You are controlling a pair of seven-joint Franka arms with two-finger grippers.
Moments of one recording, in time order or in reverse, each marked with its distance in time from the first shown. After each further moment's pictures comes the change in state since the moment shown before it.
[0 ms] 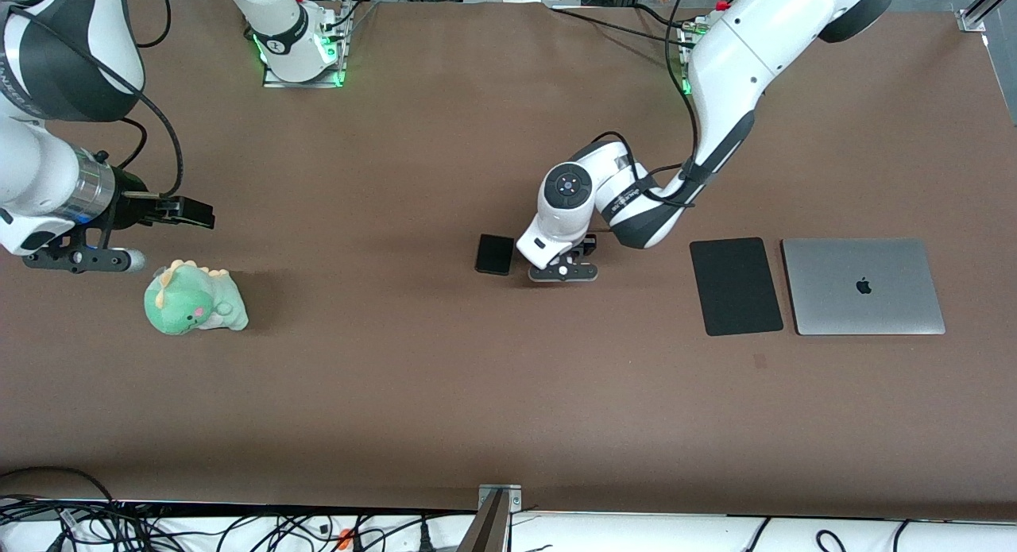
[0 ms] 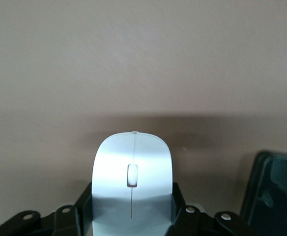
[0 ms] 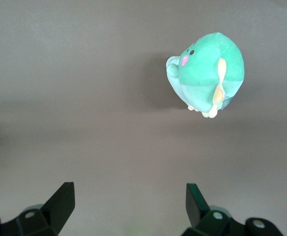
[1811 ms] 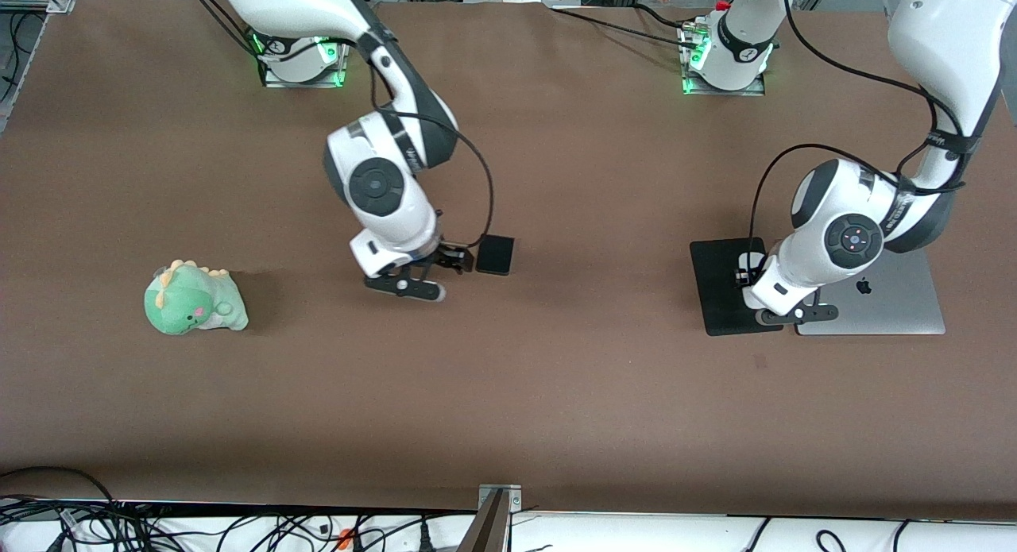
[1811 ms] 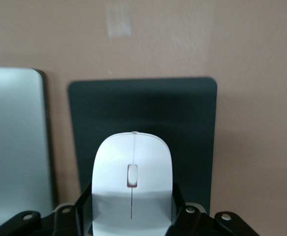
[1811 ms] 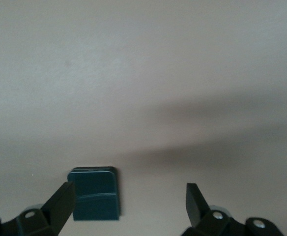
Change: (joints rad) left arm 0.632 -0.240 -0.014 -0.293 -0.069 -0.019 0.548; right arm 0.521 0.394 0.014 -0.006 0.089 0.600 0.634
